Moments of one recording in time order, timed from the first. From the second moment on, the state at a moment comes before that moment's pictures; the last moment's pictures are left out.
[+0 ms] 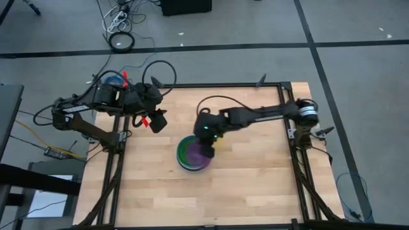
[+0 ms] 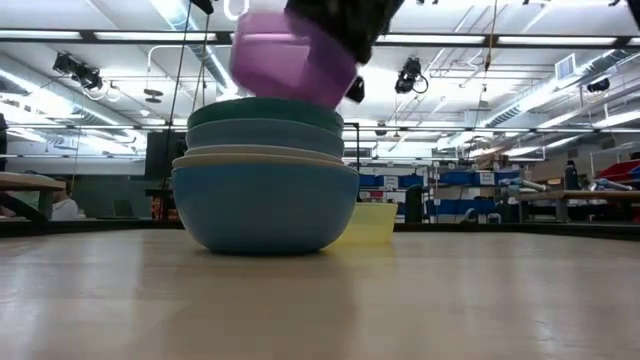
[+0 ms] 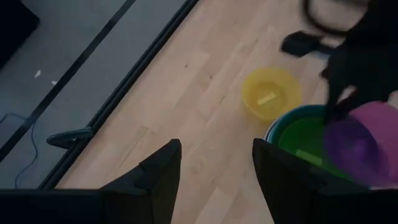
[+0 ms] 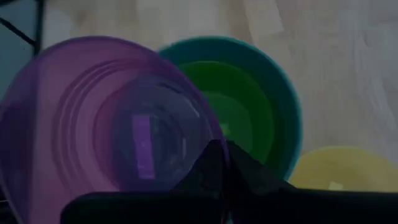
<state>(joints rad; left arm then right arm) -0.02 1.30 1.71 -1.37 -0.45 -0.45 0.03 1.86 1.61 -0.66 -0.10 0.26</state>
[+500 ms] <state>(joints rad) -0.02 1.30 1.71 -1.37 -0.45 -0.43 -0.01 2.02 1.82 -0.78 -0.11 0.11</state>
